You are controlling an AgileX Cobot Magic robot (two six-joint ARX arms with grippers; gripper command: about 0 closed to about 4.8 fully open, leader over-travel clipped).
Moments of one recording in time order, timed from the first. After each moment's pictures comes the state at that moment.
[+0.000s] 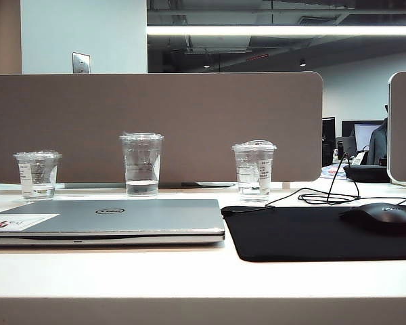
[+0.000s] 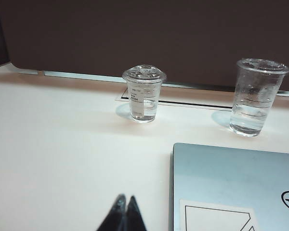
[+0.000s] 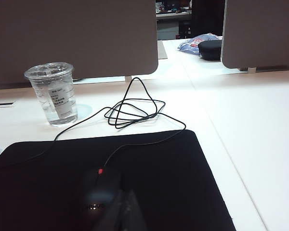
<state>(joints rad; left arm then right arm) 0.09 0.00 0.00 0.03 -0.03 -0.03 -0.07 0.00 0.01 0.00 -0.02 0.06</state>
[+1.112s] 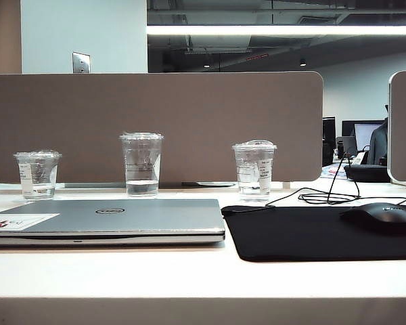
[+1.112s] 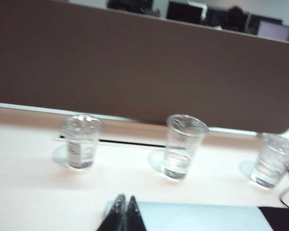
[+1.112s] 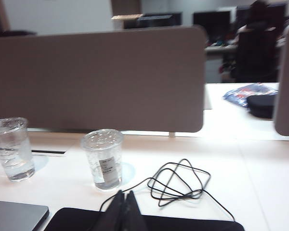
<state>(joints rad) 0.07 0.45 0.50 -0.02 0.17 -0.15 -0.06 0.55 0.37 0.30 -0.20 0.07</state>
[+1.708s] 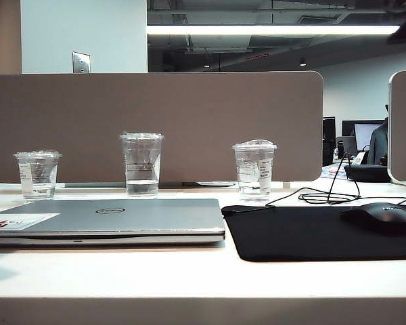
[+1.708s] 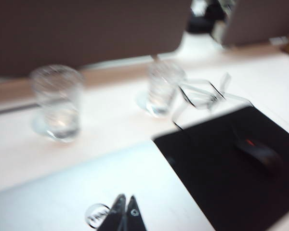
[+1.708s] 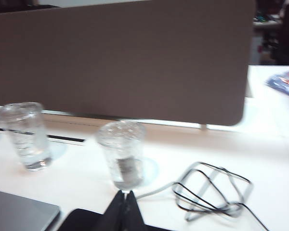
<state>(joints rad) -0.35 0.82 0.90 -0.34 0.19 -0.05 -0.04 1.04 0.52 0.56 -0.31 0.07</state>
